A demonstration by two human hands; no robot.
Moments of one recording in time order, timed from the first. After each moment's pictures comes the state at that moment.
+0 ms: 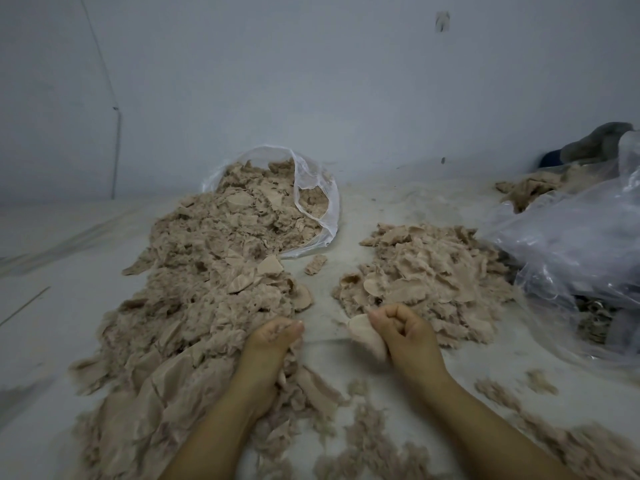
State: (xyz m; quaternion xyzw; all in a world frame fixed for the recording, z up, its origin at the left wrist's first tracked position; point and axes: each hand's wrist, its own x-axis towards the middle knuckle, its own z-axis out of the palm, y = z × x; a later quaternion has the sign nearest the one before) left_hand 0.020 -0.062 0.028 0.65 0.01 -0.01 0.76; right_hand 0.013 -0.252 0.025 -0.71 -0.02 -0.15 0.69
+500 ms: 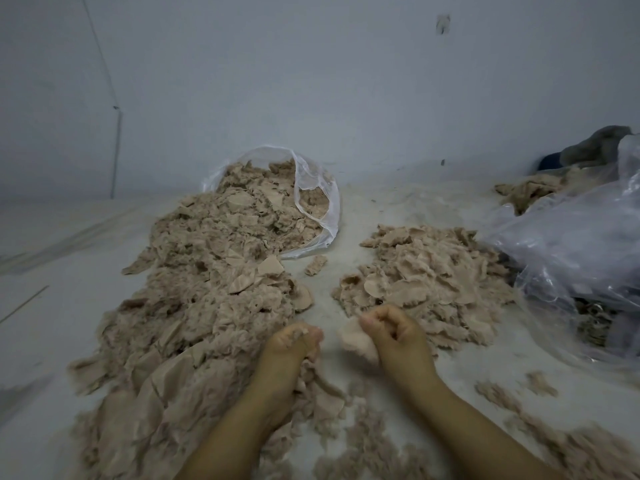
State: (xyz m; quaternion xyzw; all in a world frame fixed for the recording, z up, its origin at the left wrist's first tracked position) left_hand 0.012 -0.079 0.029 0.64 -0.01 -0.03 0.77; right_hand 0.011 -0.243 0.029 -0.74 -0.03 -0.16 0.65
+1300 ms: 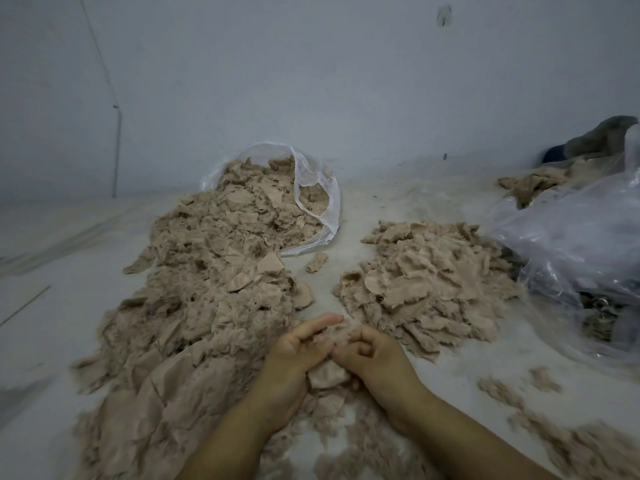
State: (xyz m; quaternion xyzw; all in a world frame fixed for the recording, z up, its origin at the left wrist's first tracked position) left_hand 0.011 -0.081 0.025 0.55 -0.10 -0.11 0.82; right_hand -0.003 -0.225 0.023 -0.68 -0.02 0.05 0.73
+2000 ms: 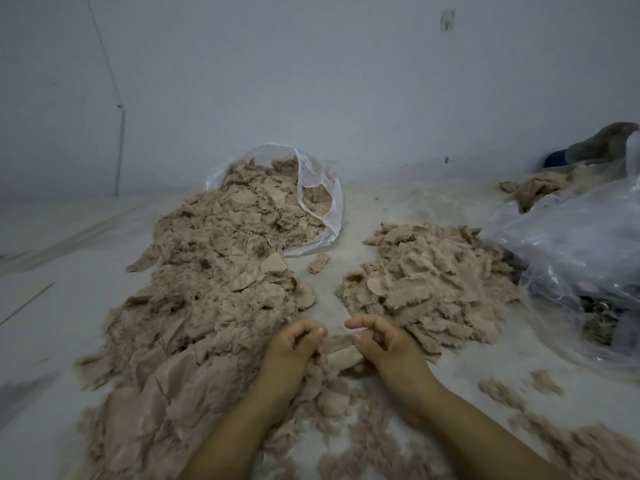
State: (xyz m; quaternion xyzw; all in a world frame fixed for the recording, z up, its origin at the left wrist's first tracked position) left_hand 0.010 -0.080 0.028 0.74 -0.09 0.05 0.67; right_hand 0.000 -0.235 0.025 -0.66 -0.07 0.02 0.75
